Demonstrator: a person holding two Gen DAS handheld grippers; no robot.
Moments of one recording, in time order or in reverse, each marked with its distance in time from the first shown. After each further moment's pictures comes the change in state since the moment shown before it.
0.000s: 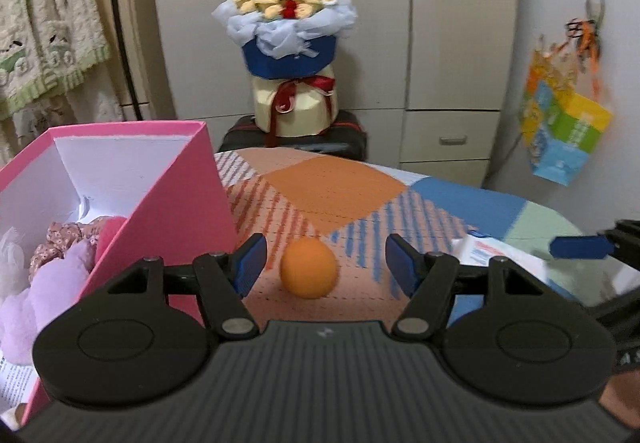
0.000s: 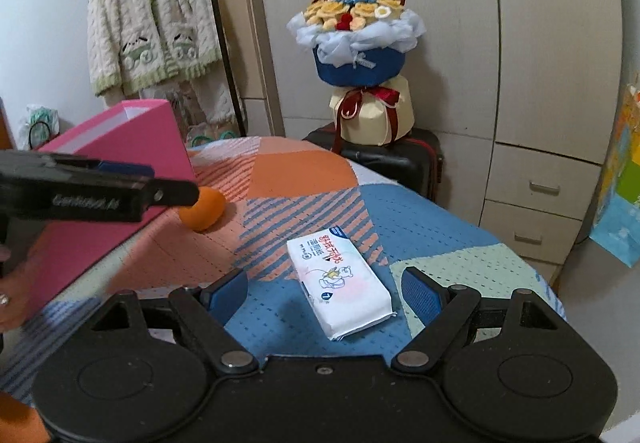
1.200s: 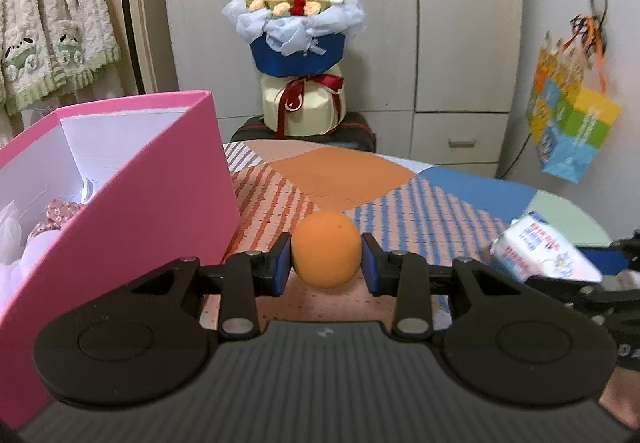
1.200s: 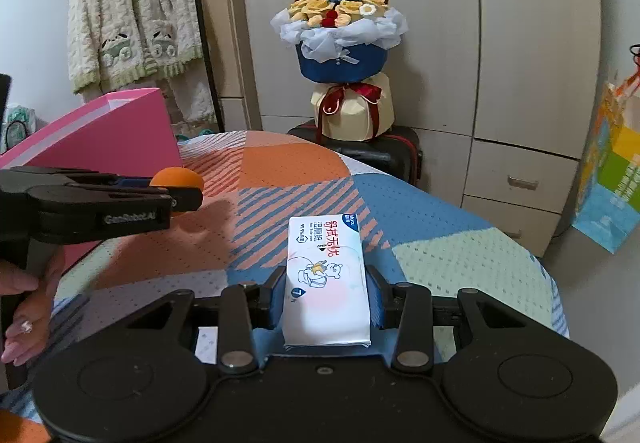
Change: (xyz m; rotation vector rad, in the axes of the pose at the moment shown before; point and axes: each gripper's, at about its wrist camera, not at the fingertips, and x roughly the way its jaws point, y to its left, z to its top) left arm -0.005 -0.001 -0.029 -0.009 -0.056 -0.007; right arm -0.009 0.025 -0.013 0.025 -0.020 -0.110
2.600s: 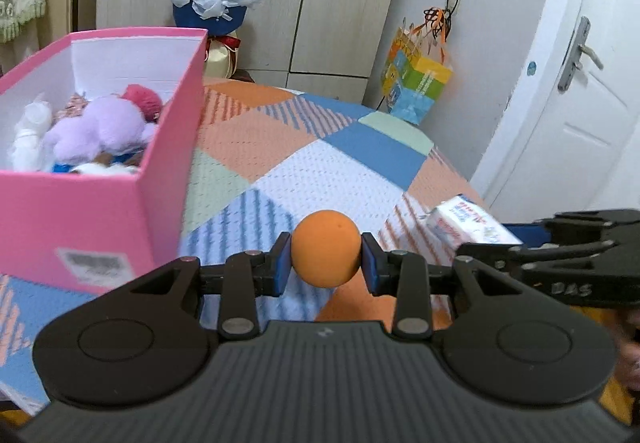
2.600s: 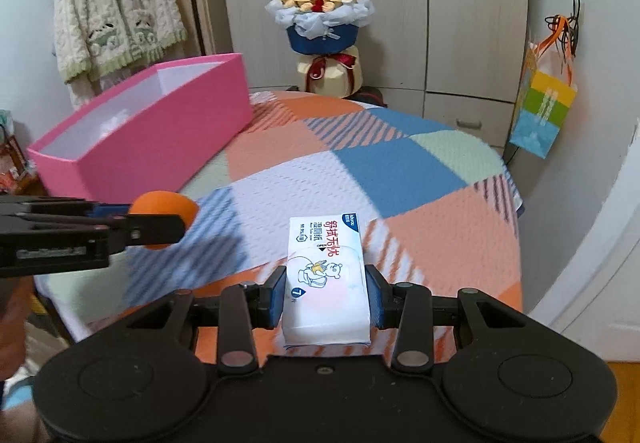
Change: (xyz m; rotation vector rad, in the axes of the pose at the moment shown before) left arm -0.184 0.078 -0.088 0.012 0.101 -0.445; right arm -0.155 0.144 -0.078 0.127 0.083 -0.153
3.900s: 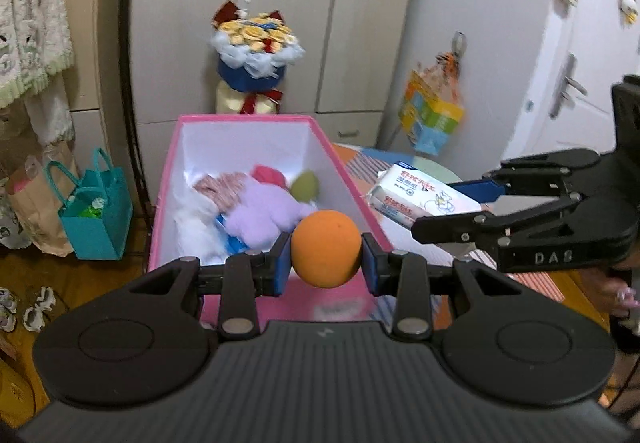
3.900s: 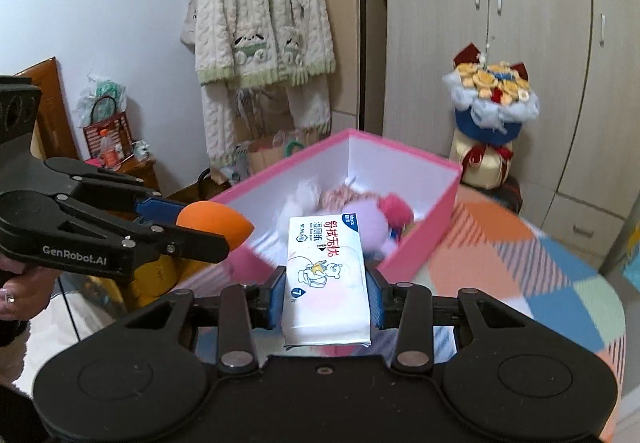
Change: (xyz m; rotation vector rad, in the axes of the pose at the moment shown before) left arm -0.128 0.146 0.073 0.060 -0.056 -0.010; right arm -0.009 0.178 0.107 -0.283 -0.103 0.235
